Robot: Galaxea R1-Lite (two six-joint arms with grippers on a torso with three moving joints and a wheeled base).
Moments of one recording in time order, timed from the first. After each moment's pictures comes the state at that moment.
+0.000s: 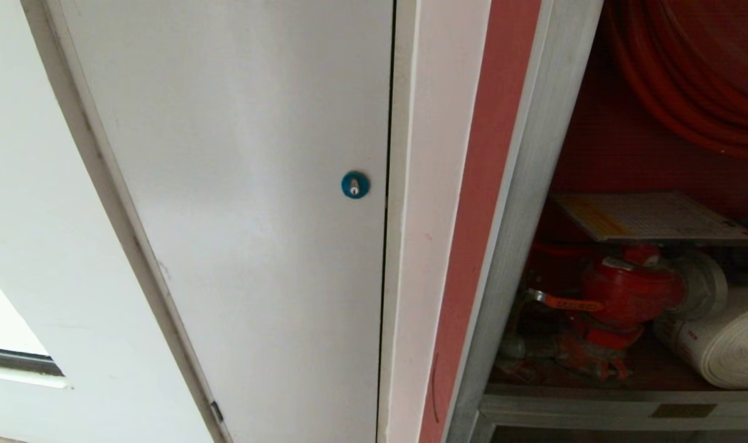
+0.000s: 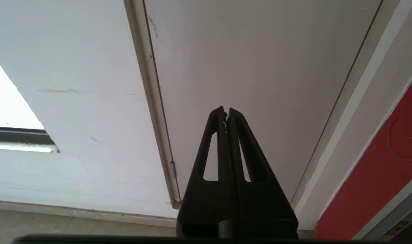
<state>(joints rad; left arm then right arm) -0.01 0.00 0.00 0.00 0.01 0.00 0.02 0.45 -0.45 0.07 0.28 0.55</state>
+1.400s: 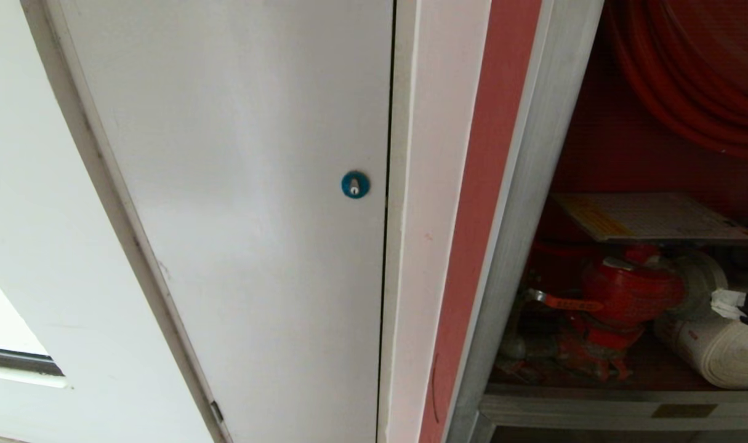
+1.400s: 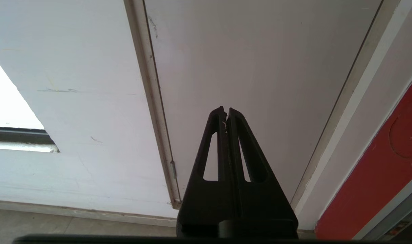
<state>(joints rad) -0.01 0.00 0.00 0.00 0.01 0.00 0.04 0.90 -0.80 0.22 0.27 0.74</state>
